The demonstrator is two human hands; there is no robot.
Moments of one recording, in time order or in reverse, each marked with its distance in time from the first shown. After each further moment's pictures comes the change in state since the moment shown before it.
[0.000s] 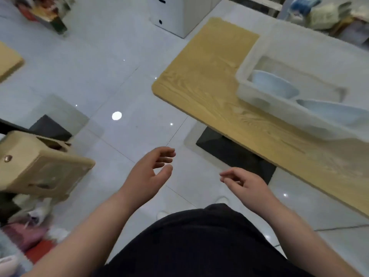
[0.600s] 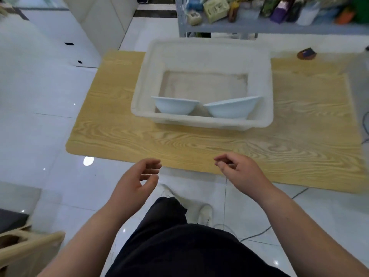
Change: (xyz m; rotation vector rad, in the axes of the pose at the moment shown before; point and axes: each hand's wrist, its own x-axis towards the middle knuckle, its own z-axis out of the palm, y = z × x) left_hand 0.130 0.135 0.163 0.144 -0.250 0.143; right_hand 0.011 0.120 -0.198 0.162 0.388 0.041
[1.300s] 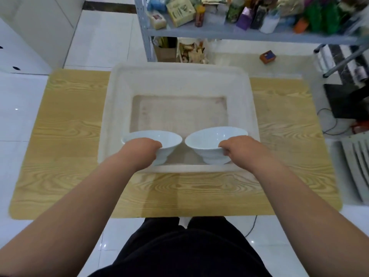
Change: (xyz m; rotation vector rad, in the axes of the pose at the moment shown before) left_hand 0.308 0.045 0.008 1.077 -0.529 0.210; right_hand 0.194 0.000 -0.102 -0.943 -0.153 0.118
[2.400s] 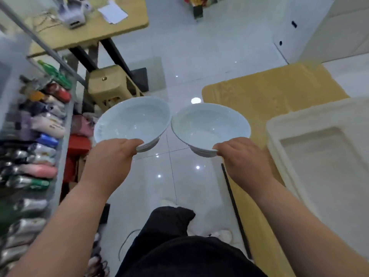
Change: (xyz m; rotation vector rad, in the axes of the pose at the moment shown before) left_hand -0.418 0.162 0.190 -0.271 0.670 -1.422; right_hand -0.078 -0.261 0.031 0.070 0.407 -1.588
